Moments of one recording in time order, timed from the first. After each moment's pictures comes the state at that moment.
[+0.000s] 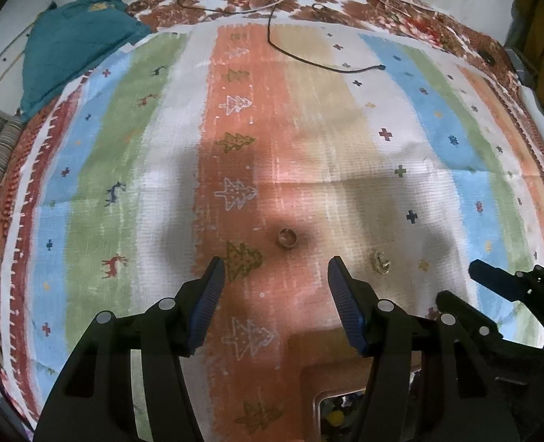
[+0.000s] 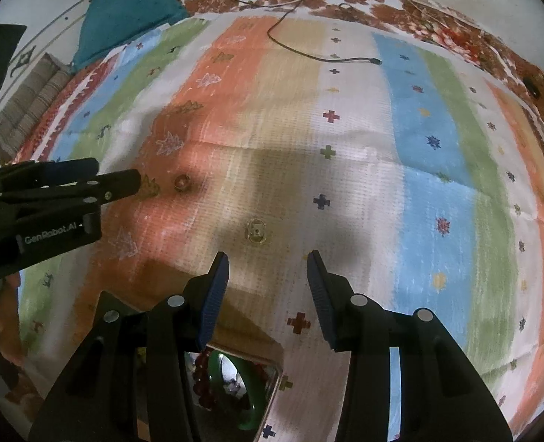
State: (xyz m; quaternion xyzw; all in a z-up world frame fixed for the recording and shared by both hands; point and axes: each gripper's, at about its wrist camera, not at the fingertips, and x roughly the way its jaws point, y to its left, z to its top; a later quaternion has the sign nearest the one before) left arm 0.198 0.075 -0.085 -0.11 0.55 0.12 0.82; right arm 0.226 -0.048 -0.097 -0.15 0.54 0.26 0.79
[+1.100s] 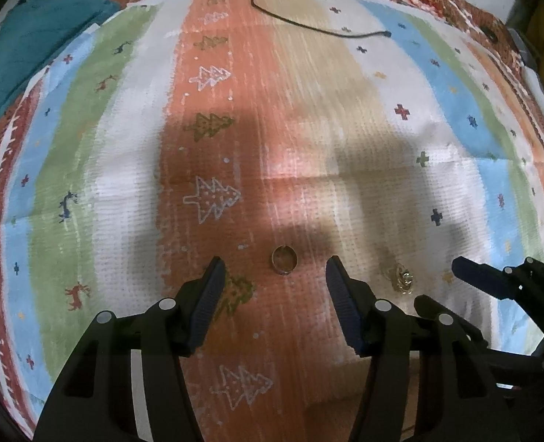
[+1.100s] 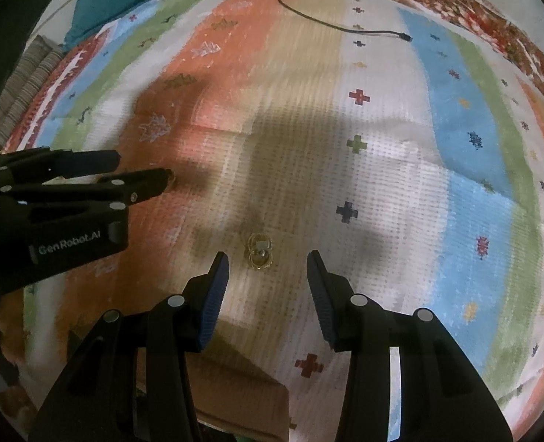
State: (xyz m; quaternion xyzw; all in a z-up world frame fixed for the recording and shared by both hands) left arm 0.240 0.087 -0.132 -0.10 0.59 0.09 0.80; right arm 0.259 -0.019 -0.141 -0.17 0.58 0.27 0.75
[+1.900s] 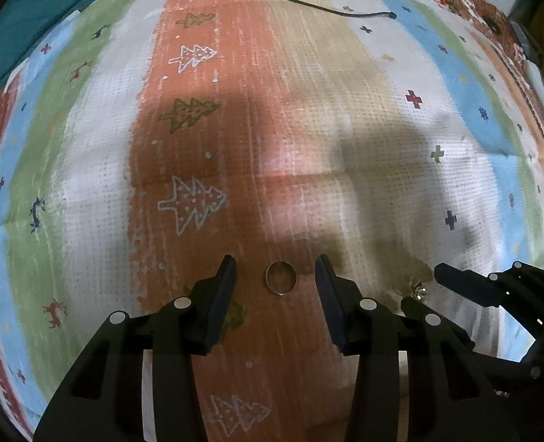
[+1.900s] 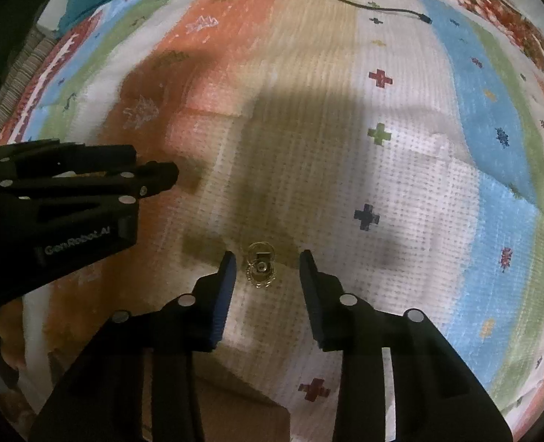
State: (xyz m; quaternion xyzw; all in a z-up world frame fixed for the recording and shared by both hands) left arm 0.259 0.089 -0.155 -0.11 0.61 0.07 0.78; right arm 0.273 -0.006 -0.169 -0.18 0.60 0.27 0.73
